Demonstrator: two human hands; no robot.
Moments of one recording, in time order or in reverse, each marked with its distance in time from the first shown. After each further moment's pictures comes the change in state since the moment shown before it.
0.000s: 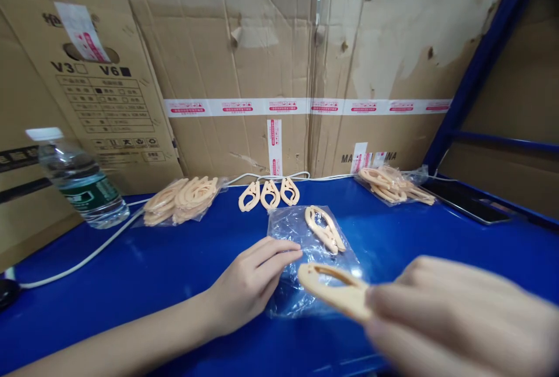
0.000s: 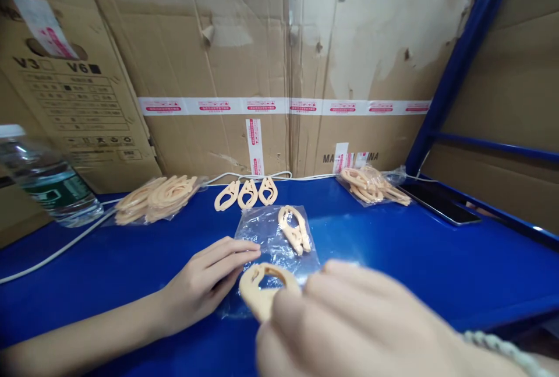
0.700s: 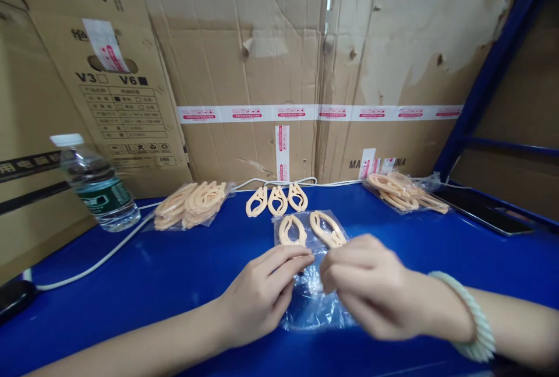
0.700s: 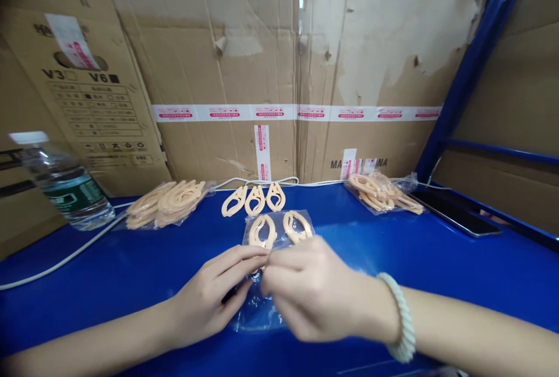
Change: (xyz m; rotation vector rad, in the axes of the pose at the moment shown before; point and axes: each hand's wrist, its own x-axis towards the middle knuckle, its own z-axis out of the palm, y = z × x) left_hand 0.001 0.003 0.000 -0.007 0.018 -0.001; right_hand 0.038 0.041 0.065 0.222 -0.045 -0.142
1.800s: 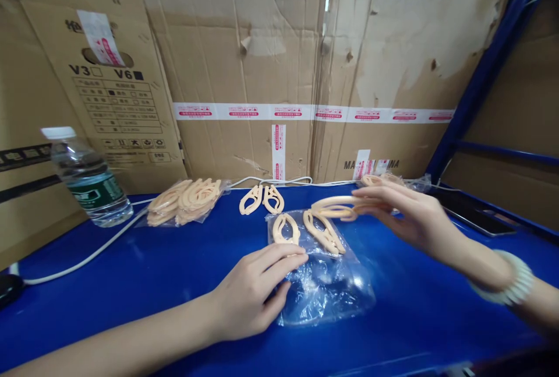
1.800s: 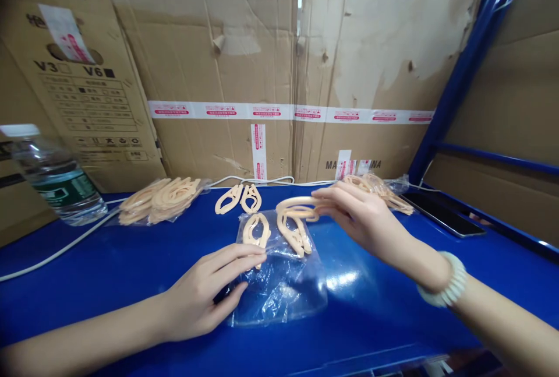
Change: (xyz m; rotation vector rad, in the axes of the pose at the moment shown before) left_hand 0.006 0.005 -0.004 -0.009 -0.042 0.021; right_hand -0.047 0.059 -0.060 -0.341 0.104 0.255
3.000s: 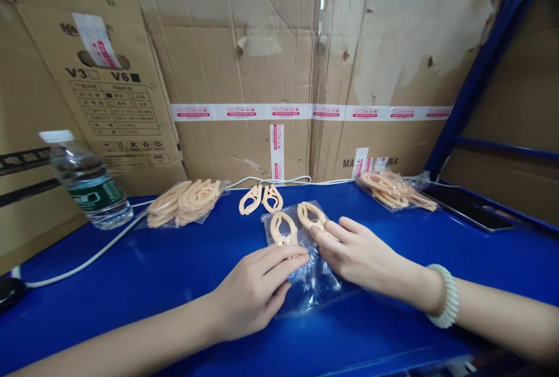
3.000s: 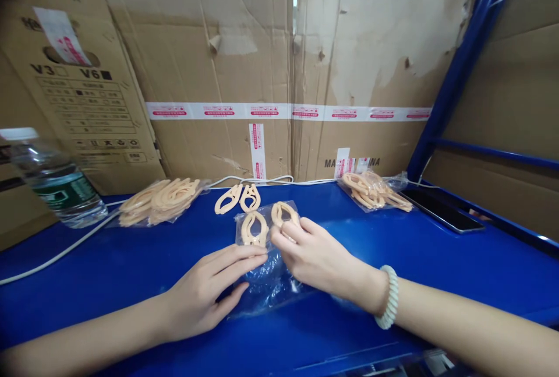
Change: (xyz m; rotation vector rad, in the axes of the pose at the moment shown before) left_hand -0.002 0.000 0.002 0.093 -0.038 0.033; right_hand 0.003 -0.057 0.051 -0.375 -0.286 -0.442
